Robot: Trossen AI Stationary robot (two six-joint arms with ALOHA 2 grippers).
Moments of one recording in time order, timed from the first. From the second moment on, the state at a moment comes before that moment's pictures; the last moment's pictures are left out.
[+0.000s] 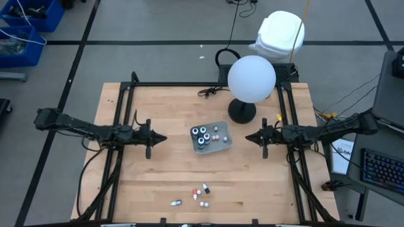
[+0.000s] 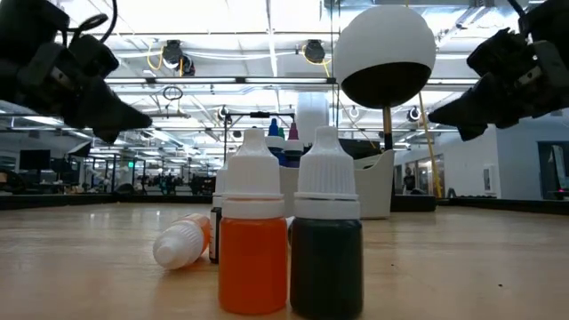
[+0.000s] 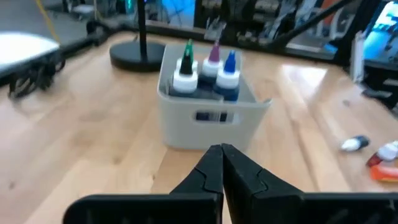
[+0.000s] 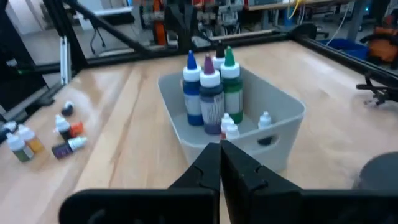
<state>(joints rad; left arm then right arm) -0.15 0.66 0.02 0.40 -0.23 -0.20 0.12 0.53 0.02 0.32 0.18 0.17</state>
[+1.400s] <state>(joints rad) -0.16 1.47 0.48 0.32 -0.35 -0.32 0.19 1.38 0.32 0.39 0.52 0.35</state>
